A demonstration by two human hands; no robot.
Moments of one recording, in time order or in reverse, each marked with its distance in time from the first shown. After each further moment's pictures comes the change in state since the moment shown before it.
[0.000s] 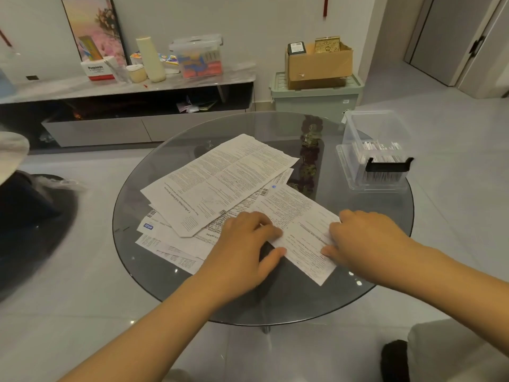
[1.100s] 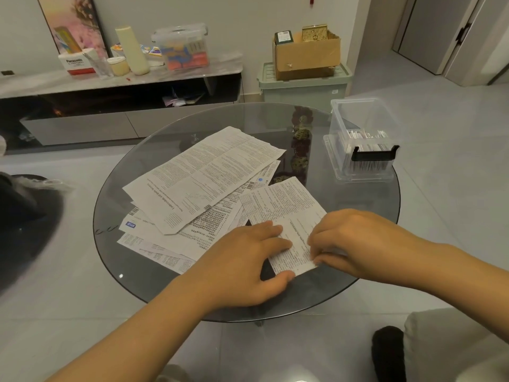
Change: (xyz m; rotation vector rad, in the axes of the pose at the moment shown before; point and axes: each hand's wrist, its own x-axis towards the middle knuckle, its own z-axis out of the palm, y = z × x) left_hand -0.002 0.023 -0.007 0.062 -0.248 0.176; right_hand -0.021 0.023 0.012 0.286 0.194 -0.408
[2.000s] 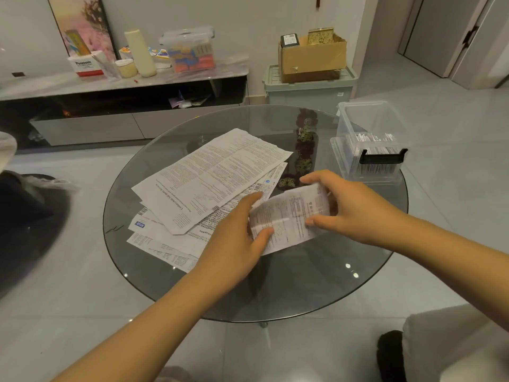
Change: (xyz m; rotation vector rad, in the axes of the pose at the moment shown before) left_hand 0.004 -0.006 -0.002 -0.438 0.358 -0.394; right_hand 0.033 0.010 -0.009 0.498 0.236 0.352
